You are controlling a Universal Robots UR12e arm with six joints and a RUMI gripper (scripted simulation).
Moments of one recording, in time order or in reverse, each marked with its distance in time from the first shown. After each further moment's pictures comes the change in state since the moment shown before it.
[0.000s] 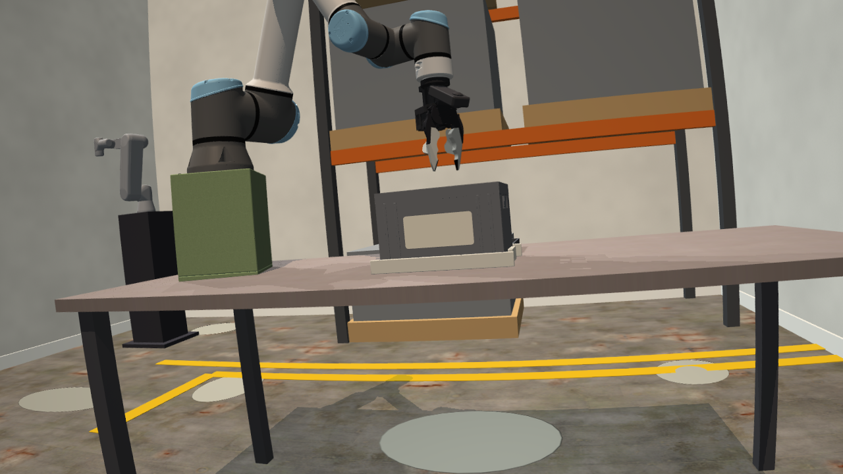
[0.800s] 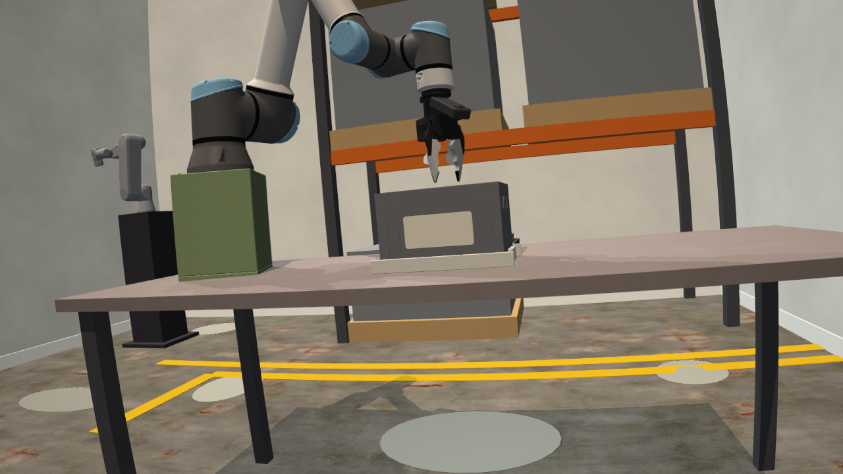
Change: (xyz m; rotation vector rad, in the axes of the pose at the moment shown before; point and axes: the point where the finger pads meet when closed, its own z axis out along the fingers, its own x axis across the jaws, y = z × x) arm 0.000 0.000 0.027 -0.001 0.001 0.001
